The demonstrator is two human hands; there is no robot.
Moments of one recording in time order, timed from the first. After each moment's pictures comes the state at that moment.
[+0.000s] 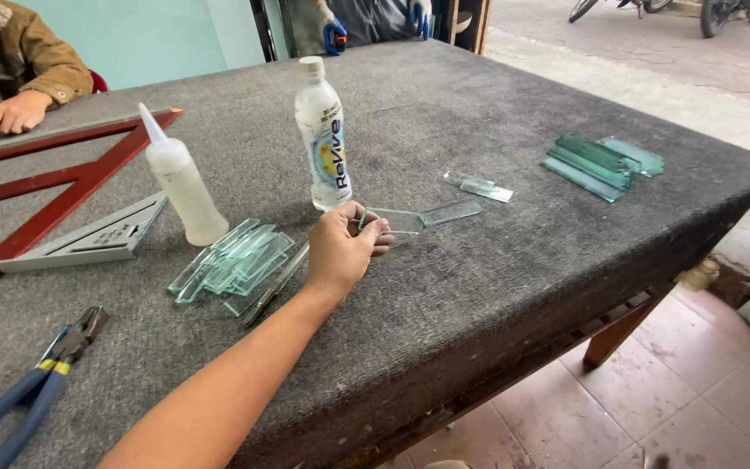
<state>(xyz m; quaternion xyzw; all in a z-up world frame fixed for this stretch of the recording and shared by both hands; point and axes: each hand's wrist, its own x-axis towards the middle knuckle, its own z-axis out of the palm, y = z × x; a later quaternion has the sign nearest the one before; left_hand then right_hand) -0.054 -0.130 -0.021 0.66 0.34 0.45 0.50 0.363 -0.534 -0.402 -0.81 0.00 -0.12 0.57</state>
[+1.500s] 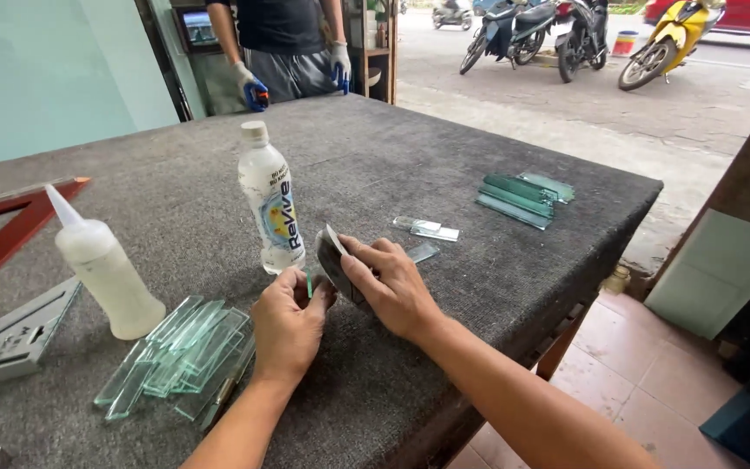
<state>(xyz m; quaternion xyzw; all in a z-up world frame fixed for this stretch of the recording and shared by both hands) -0.076 -0.108 -0.034 0.70 0.37 0.45 0.40 0.094 -0.180 -0.021 -0.64 -0.61 0.05 0.47</state>
